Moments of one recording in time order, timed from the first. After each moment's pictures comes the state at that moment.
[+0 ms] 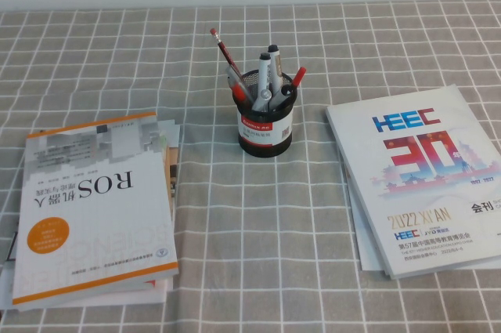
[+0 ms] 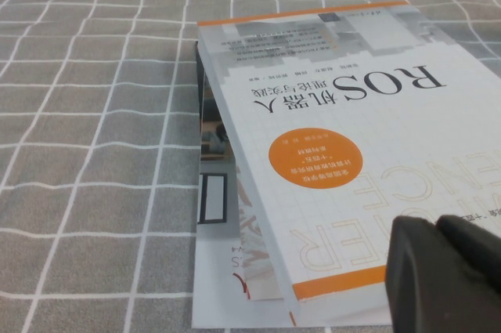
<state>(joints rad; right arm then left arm) 0.02 -0.01 0.03 0.42 0.39 -0.31 -0.07 -0.02 0.03 -0.06 0.38 0.07</state>
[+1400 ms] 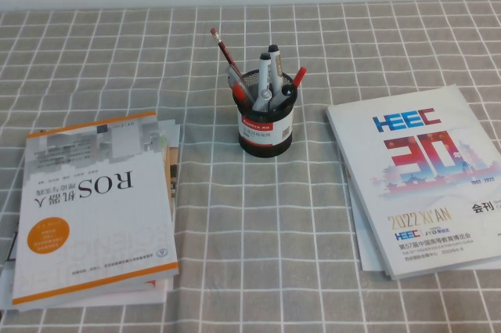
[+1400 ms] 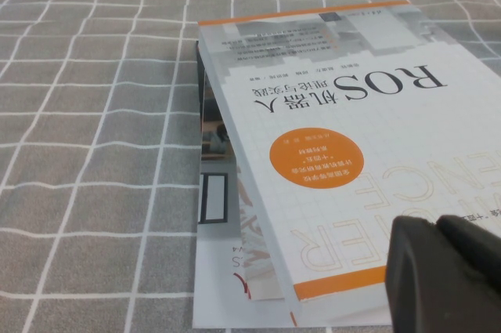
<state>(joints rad) 0.02 -0.01 0.03 0.48 0.36 -0.31 -0.07 -0.02 0.03 -0.06 0.38 0.07</state>
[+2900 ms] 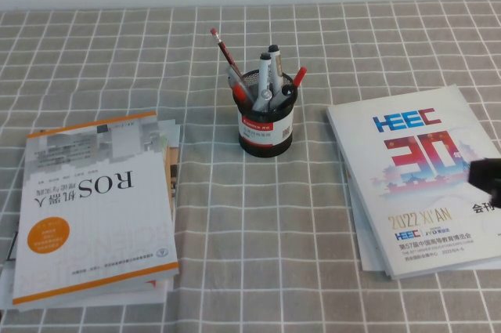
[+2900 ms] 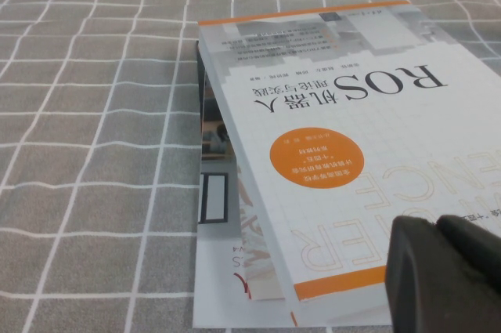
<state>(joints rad) 0.17 0.93 -0.65 0.71 0.56 -0.42 -0.07 -0.02 0.03 -0.06 0.38 0.07</state>
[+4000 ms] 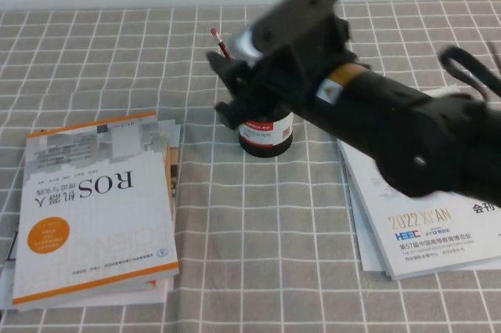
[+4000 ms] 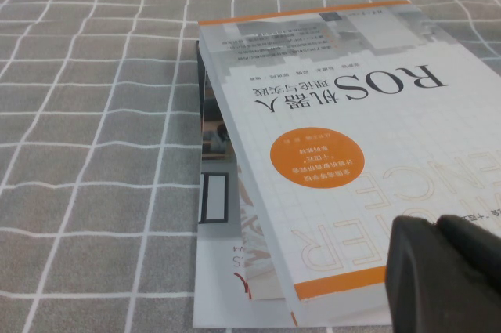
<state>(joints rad) 0.79 1.60 -1.14 0.29 -0.26 -0.40 -0.07 -0.02 0.03 -0.06 0.38 0.07</state>
